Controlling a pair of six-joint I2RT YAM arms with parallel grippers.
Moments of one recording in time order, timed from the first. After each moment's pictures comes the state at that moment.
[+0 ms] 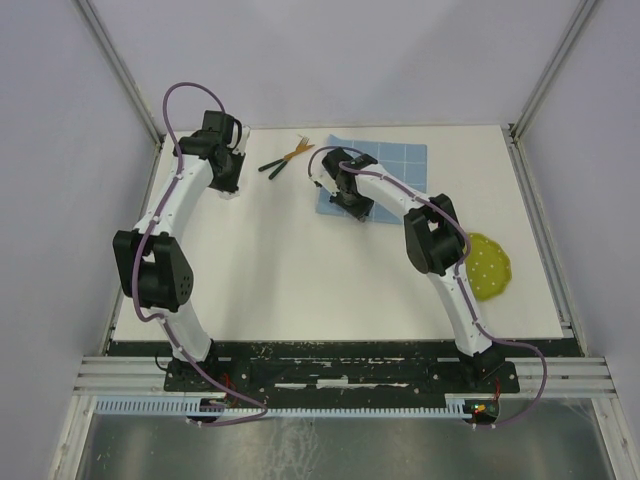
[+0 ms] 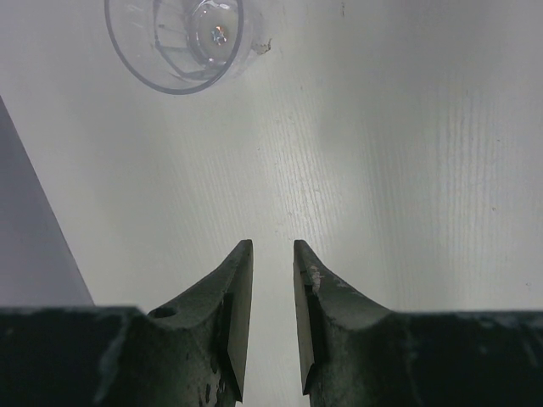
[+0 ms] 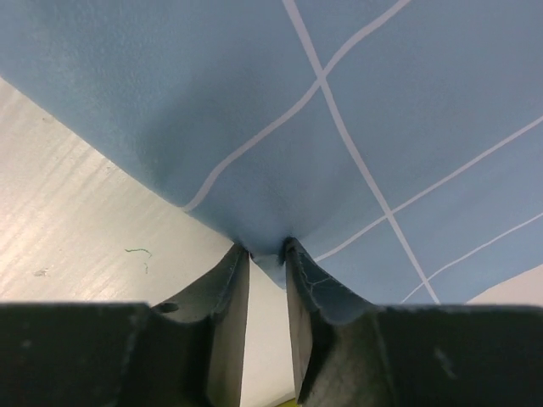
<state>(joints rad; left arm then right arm) -0.15 1.79 1.69 -0.92 -0.16 0.14 0.57 2.44 2.12 -1.00 0.23 -0.34</state>
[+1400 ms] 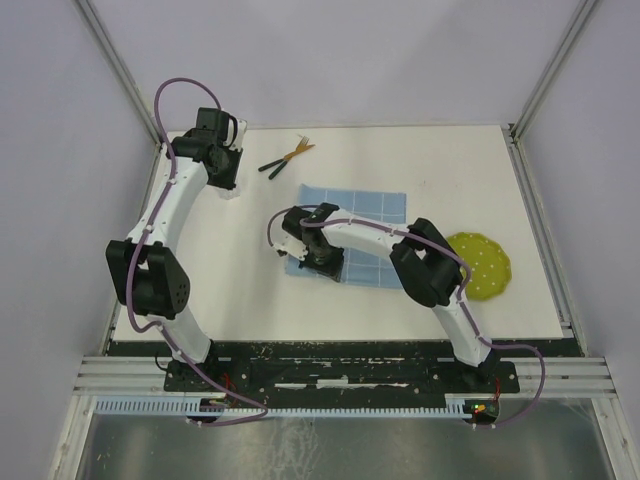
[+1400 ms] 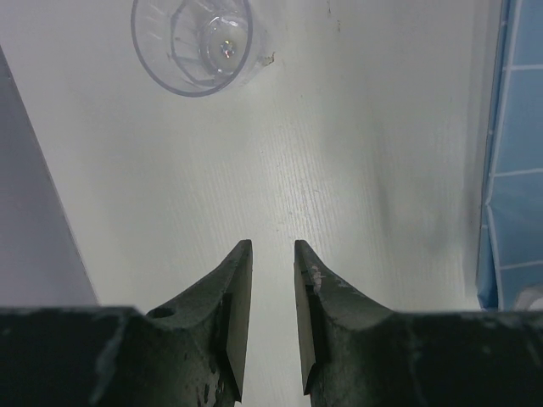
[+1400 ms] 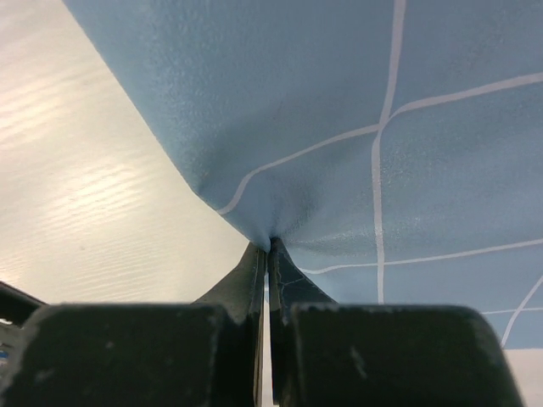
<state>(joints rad) -0.15 1.73 1.69 -0.92 -0.15 0.14 0.90 2.23 1.76 -1.04 0.01 -0.28</state>
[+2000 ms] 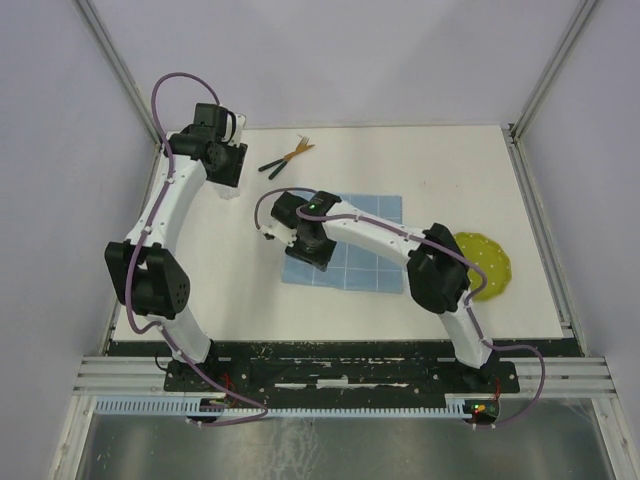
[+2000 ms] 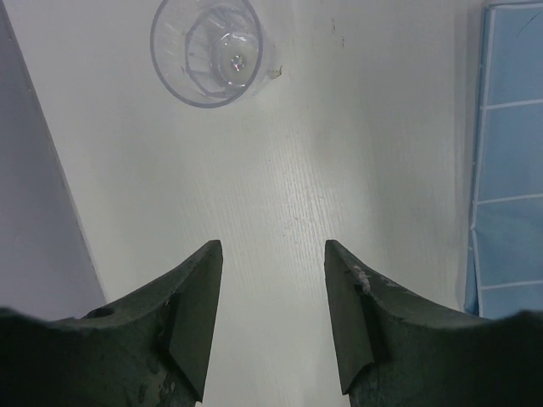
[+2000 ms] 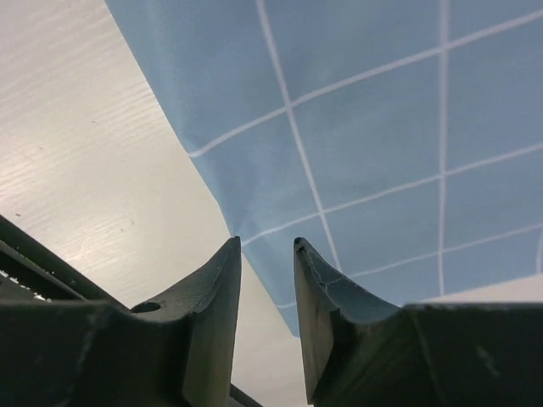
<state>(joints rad) -0.15 1.73 1.73 -0.93 -0.16 0.15 0.95 2.18 1.91 -1.12 0.05 -0.21</state>
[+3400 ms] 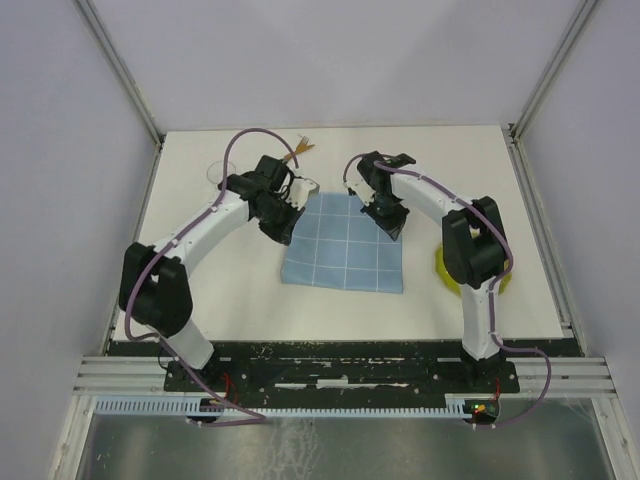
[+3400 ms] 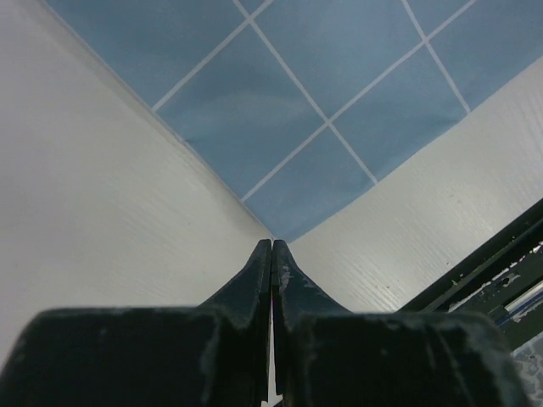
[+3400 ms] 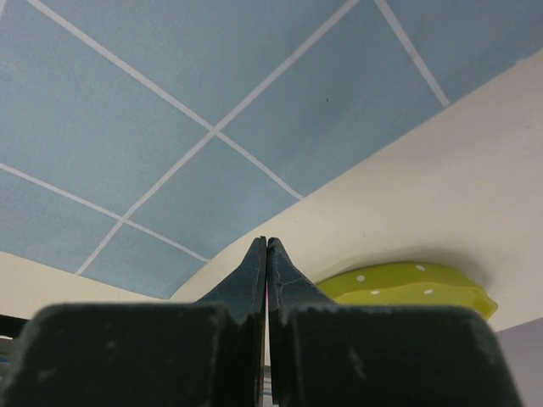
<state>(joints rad) -0.45 1.62 1.35 -0.89 0.24 0.24 0.48 2.08 1.71 -1.11 0.10 -0.24</state>
